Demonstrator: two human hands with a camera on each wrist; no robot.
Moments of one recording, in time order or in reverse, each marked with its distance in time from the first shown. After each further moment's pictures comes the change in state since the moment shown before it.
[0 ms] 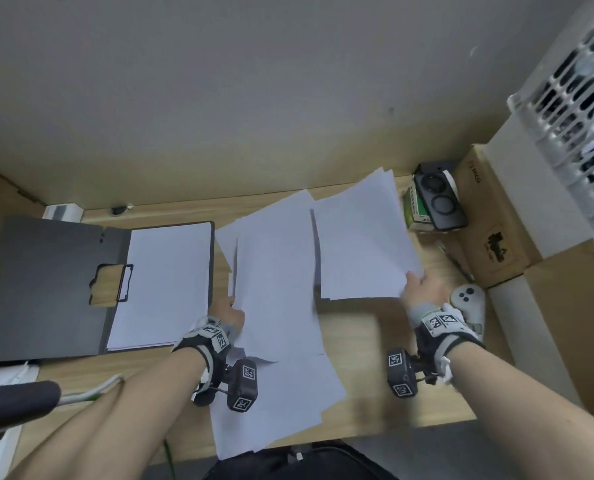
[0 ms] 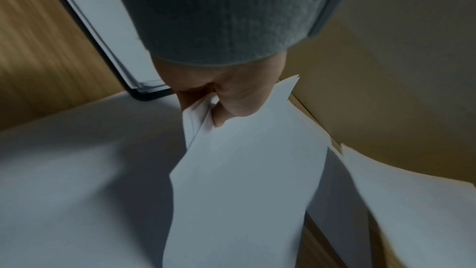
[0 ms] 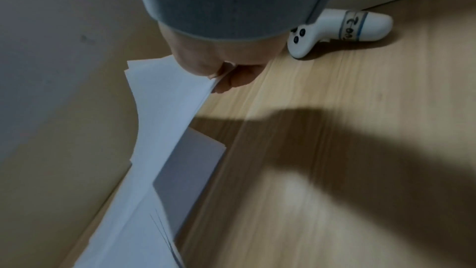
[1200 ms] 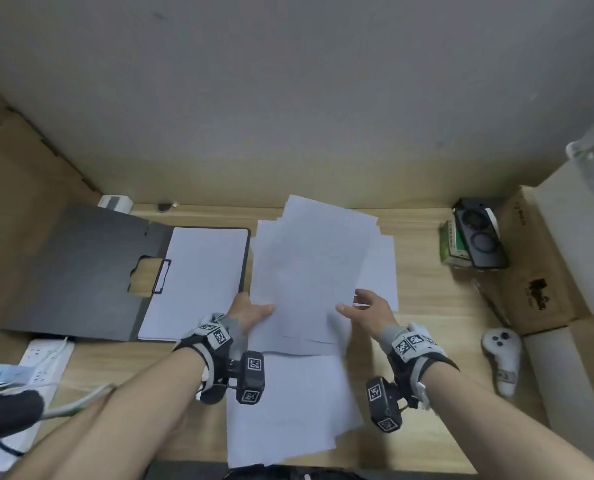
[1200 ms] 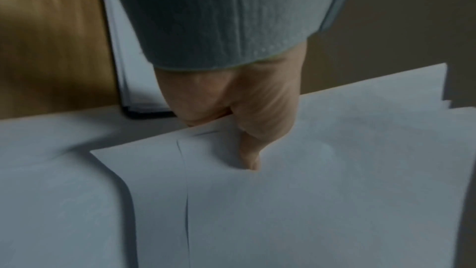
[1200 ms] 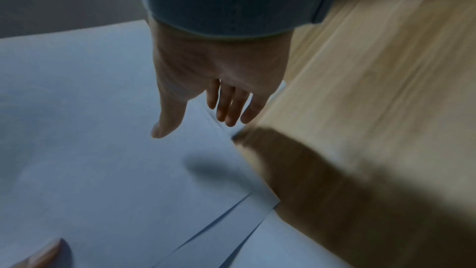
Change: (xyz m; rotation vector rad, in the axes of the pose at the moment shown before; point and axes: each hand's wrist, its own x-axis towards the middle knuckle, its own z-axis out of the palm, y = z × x) left_hand 0.035 -0.032 -0.014 -0.592 -0.169 -0.011; right_hand -0.068 -0.053 0.078 0.283 -0.721 -0.142
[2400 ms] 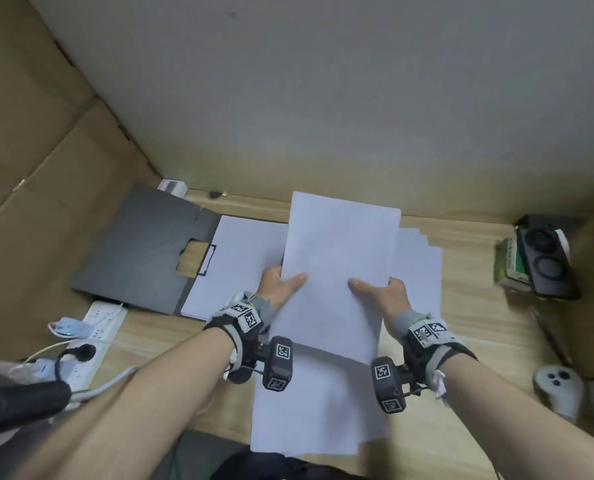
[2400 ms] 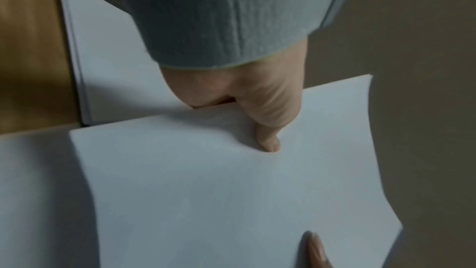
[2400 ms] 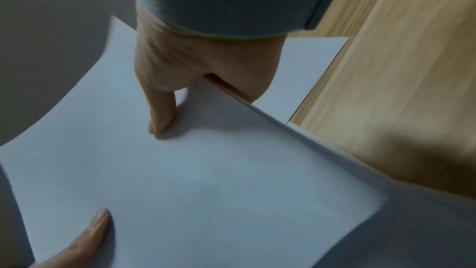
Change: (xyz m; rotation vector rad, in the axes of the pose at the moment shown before) left_hand -0.081 0.075 -0.009 -0.187 0.141 0.294; right_hand 0.005 -0.064 0.049 0.251 -0.089 -0.044
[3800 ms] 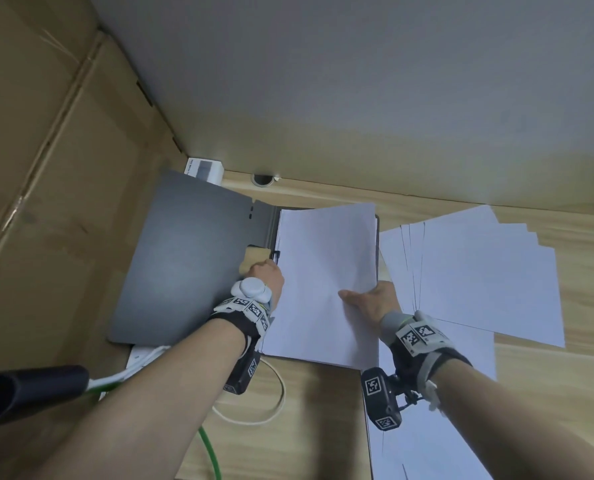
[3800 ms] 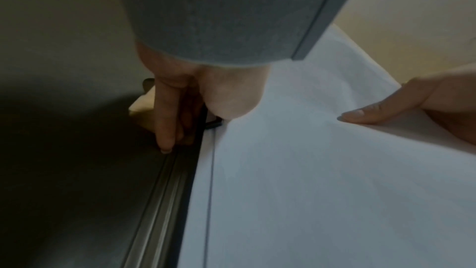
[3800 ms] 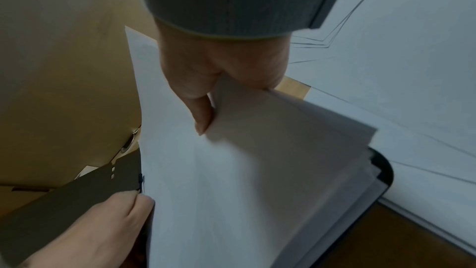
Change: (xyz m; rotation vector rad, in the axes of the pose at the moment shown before) left_hand 0.202 -0.091 -0.198 1.545 -0.140 0.023; right_hand 0.082 0.047 0.251 -0.378 0.160 0.249
